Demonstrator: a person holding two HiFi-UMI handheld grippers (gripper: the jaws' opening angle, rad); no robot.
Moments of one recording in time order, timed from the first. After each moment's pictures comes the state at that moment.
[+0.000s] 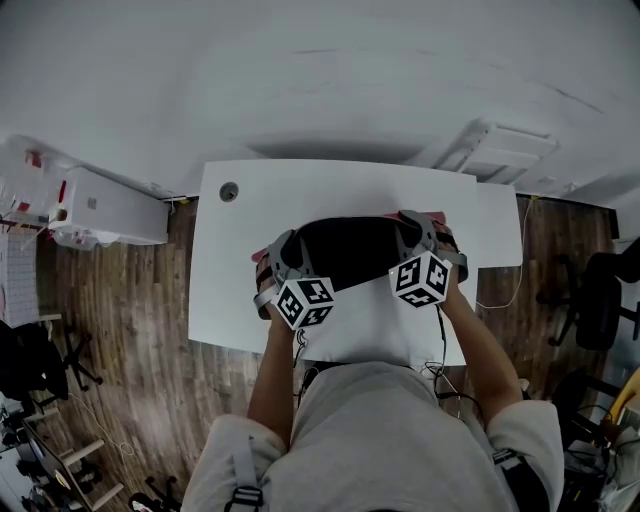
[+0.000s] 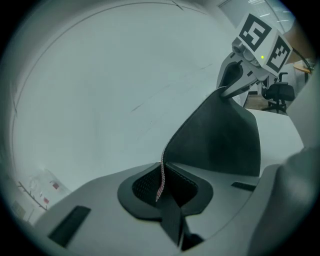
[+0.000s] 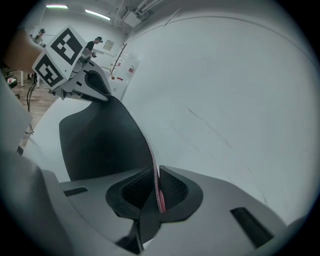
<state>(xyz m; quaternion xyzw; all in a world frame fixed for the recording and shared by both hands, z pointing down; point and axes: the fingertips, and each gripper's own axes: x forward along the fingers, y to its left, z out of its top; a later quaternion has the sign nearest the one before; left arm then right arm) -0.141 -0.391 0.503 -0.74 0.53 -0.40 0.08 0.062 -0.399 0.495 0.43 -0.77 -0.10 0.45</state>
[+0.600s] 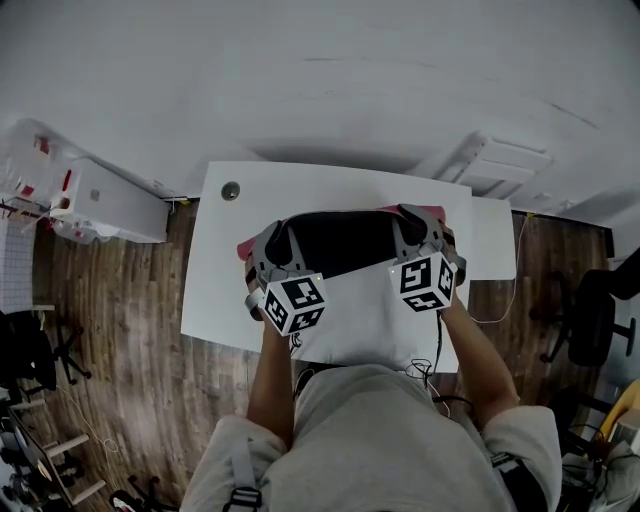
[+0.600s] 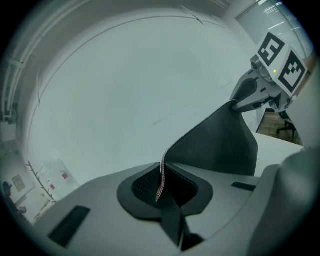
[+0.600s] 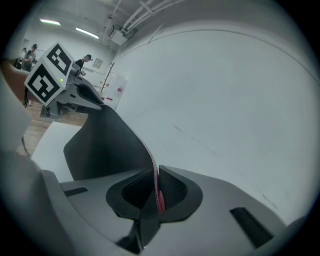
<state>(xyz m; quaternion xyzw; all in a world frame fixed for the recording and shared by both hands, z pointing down) -0.152 -0.387 0.431 -0.73 0.60 -0.32 0.08 0.054 -0.399 0.417 0.48 -0.80 -0.10 0.36</state>
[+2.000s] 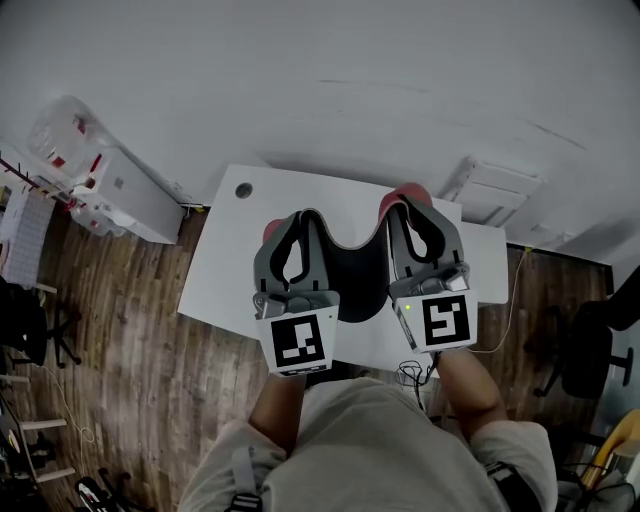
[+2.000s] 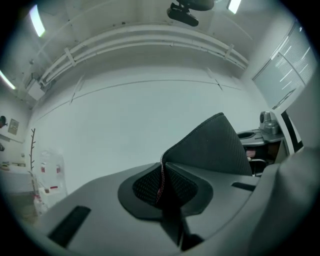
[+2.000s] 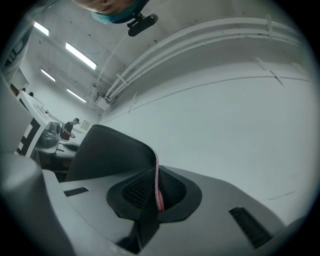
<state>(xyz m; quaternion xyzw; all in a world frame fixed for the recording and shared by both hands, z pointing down) -0.074 -0.254 0.207 -0.77 0.64 -0.01 0.08 0.040 -0.273 0.190 0.50 -0.85 -0.15 0.01</state>
